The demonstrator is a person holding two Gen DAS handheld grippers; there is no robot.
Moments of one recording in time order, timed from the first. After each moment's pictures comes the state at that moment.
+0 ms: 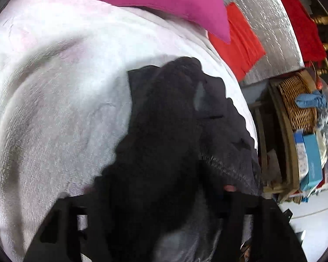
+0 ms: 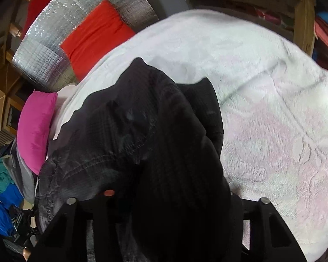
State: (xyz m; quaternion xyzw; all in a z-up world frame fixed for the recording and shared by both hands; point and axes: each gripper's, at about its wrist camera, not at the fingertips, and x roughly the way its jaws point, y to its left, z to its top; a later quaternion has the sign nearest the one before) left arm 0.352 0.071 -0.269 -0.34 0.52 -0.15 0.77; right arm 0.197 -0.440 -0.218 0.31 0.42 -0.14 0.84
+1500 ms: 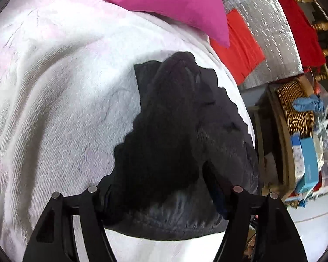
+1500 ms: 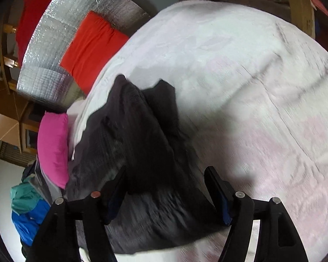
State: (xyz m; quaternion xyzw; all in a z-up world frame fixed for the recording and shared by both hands) left arm 0.299 0.093 -0.248 -0.34 0.51 -0.14 0.77; right arm 0.199 -0.490 -0.238 0.42 0.42 -0.07 0.80
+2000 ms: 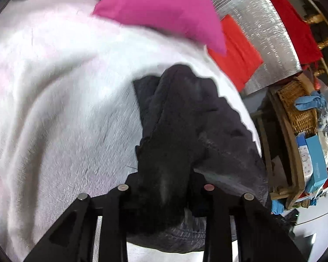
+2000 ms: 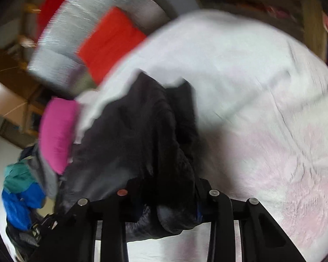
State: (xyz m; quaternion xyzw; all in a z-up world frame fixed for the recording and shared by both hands) left arm 0.307 0.092 -0.255 -0.33 0.49 -0.13 0.80; right arm 0.209 -0.479 -0.237 0.38 0.43 -0.07 0.82
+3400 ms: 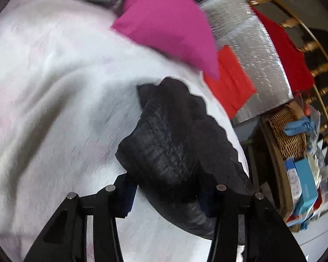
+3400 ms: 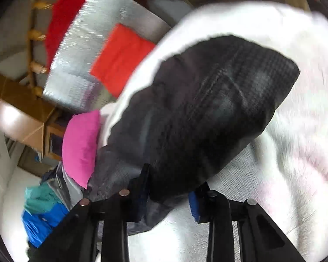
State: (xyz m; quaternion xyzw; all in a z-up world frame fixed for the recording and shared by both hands) left arm 0.251 0.082 -0.236 -0.38 0.38 -0.09 0.84; right arm 0.175 -0.372 -0.233 0.43 0.29 -0.05 0.85
